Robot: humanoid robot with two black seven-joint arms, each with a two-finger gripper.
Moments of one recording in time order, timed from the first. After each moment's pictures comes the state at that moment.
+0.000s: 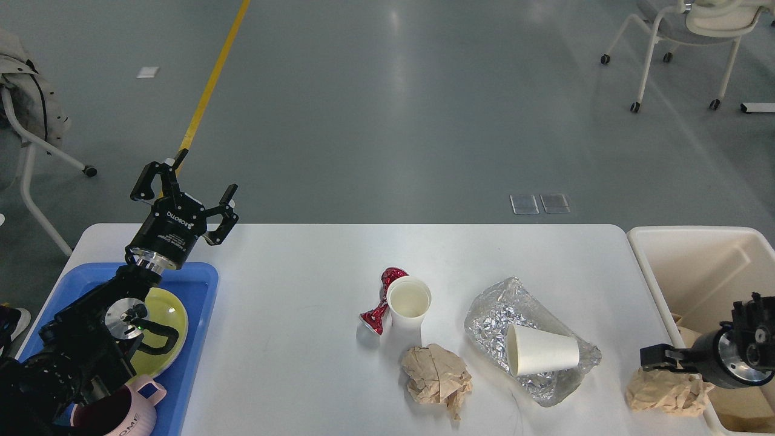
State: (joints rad) left arm -0.73 0.21 -0.61 -0.24 -0.01 -0.83 -0.55; right arm 1.22 -0.70 -1.04 1.14 -0.60 0.11 0.05
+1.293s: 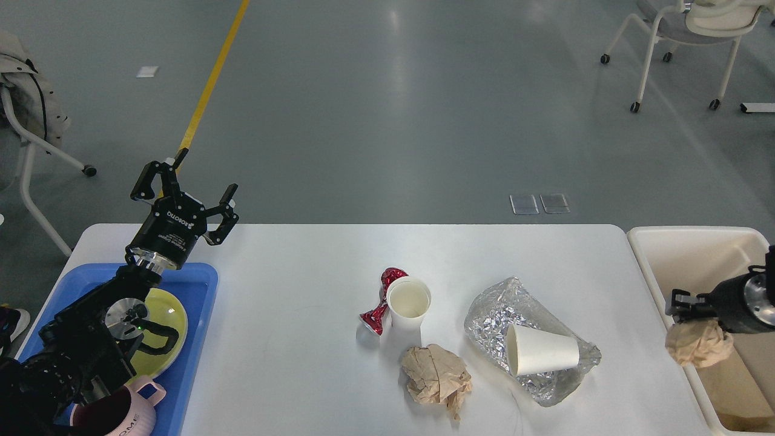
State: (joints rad) left arm -0.73 0.21 -0.61 -0.24 -0.01 -0.83 -0.55; right arm 1.71 -0.84 -1.13 1.22 -0.53 0.39 0.05
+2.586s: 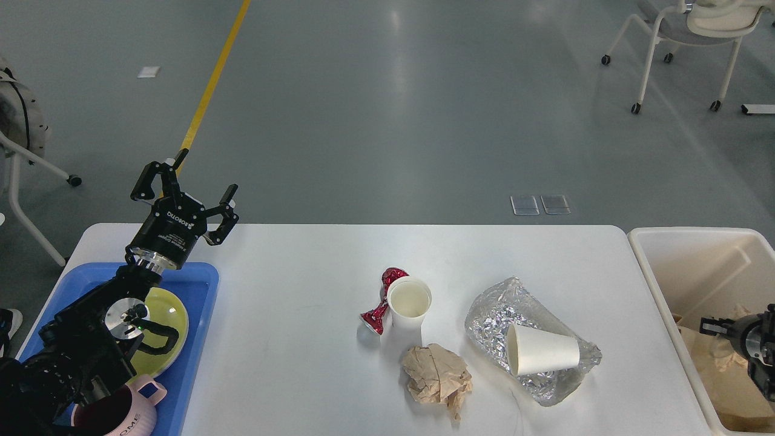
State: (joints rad) left arm -0.73 0.21 -0.61 -0.24 -0.01 -0.83 -0.55; right arm 0.69 -0.44 -1.01 0.16 -0.33 0.01 0.12
